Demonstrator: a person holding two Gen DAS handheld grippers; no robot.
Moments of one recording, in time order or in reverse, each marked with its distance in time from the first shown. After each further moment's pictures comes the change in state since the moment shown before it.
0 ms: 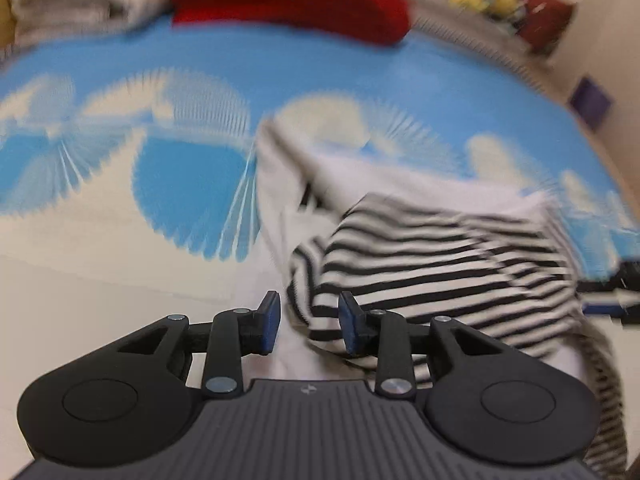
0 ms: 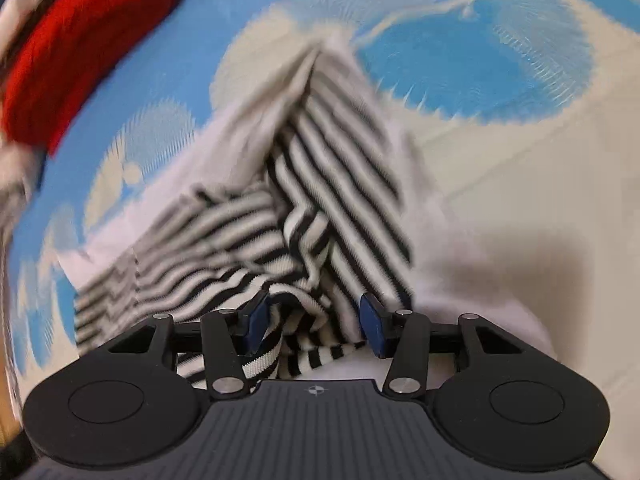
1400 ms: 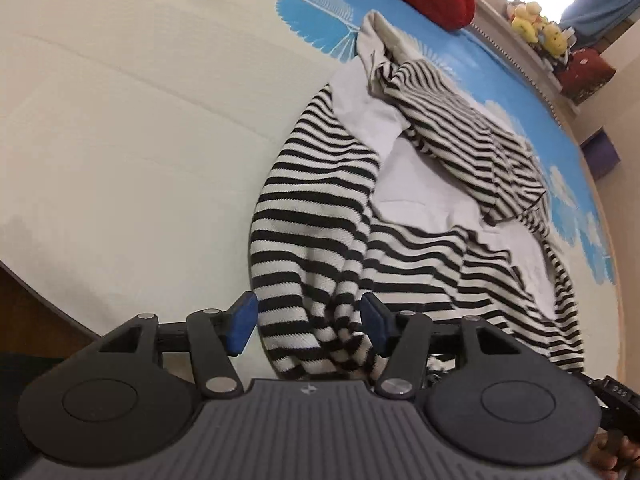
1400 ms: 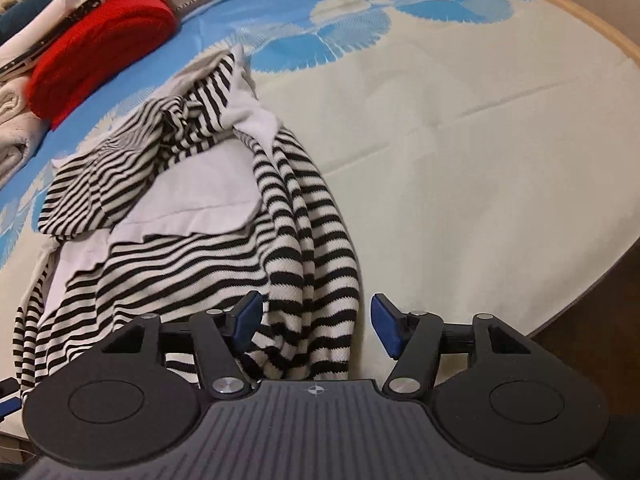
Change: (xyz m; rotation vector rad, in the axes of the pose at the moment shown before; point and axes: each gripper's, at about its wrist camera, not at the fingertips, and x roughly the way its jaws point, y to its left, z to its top) left arm -0.121 0.039 -0.208 -0.360 0.159 -0.036; right arm -0.127 -0.144 -0.222 -0.104 -0.201 -0.119
